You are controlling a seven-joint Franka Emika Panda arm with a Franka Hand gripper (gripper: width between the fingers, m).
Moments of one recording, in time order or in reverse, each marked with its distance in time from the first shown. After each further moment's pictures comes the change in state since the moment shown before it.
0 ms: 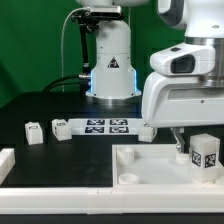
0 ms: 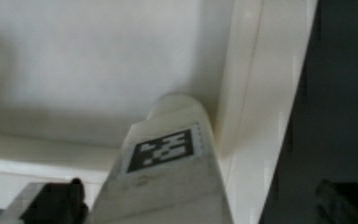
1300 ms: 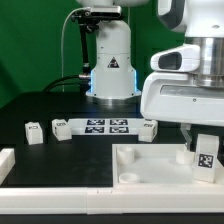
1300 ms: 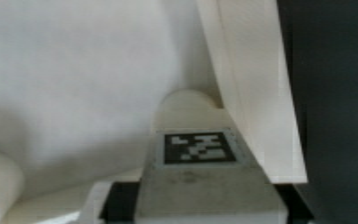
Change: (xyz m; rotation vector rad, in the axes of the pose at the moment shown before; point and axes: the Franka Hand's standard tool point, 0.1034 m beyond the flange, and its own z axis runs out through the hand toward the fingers) arm 0.000 0.002 0.002 -0.019 0.041 0.754
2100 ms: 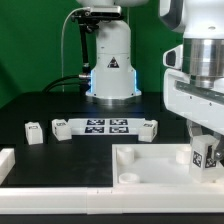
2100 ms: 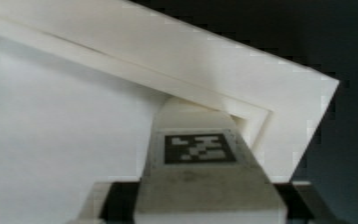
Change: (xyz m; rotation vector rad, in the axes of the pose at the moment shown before) arm 0.001 0.000 0.001 0.015 -0.009 0.775
